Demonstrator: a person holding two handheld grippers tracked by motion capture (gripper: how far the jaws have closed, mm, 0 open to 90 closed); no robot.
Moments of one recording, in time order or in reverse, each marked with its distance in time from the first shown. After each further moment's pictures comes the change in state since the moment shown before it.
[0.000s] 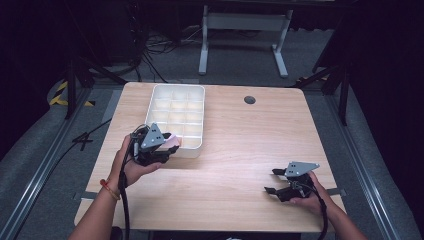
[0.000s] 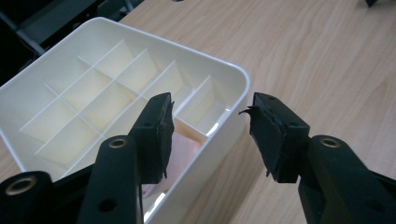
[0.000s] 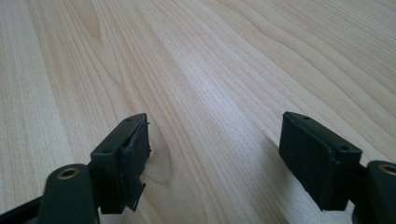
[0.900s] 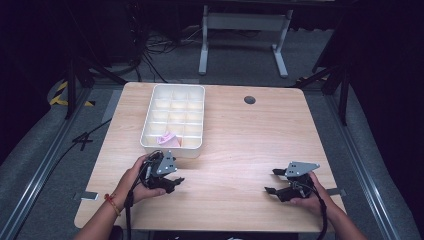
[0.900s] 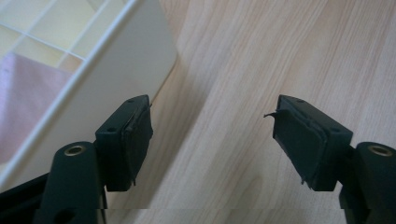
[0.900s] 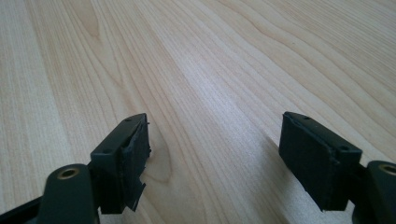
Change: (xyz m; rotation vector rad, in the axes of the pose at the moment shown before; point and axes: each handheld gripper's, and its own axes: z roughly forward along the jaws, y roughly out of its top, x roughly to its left) left arm -0.040 -0.051 0.039 0.169 -0.125 0.088; right arm 0.000 -0.001 -0.001 0.002 -0.003 0.008
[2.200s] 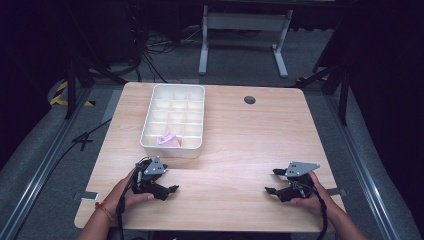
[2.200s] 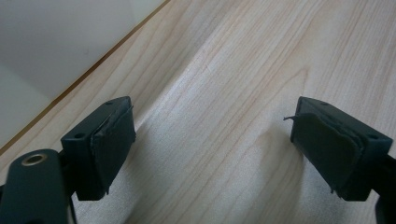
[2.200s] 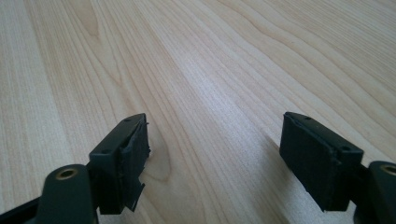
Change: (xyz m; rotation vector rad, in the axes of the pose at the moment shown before) left arm 0.006 -0.049 0.021 -0.076 -0.095 -0.226; right arm 0.000 0.000 0.000 0.000 -0.001 -0.001
